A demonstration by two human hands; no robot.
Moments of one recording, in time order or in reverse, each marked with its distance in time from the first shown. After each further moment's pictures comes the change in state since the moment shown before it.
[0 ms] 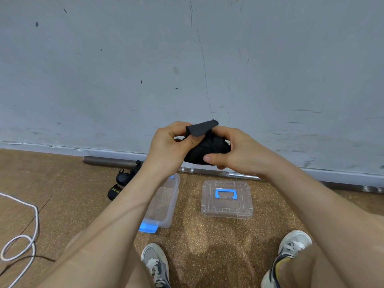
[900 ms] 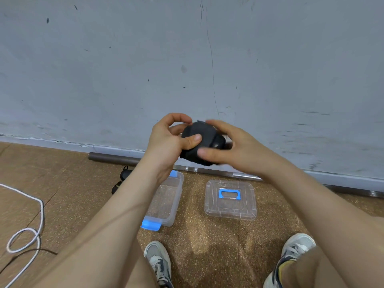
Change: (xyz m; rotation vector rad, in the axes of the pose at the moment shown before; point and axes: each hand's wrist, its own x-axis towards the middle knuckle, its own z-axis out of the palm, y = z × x) left_hand 0.004 0.000 -0.015 -0.301 0.039 -0.217; right_hand 0.004 -0.005 0.012 0.005 0.001 0.014
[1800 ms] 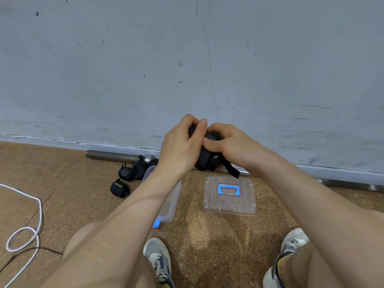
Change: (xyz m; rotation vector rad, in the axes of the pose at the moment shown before) left_hand 0.006 -0.023 0.026 0.695 0.102 0.270; right_hand 0.015 0.004 0.006 0.207 0.012 0.170
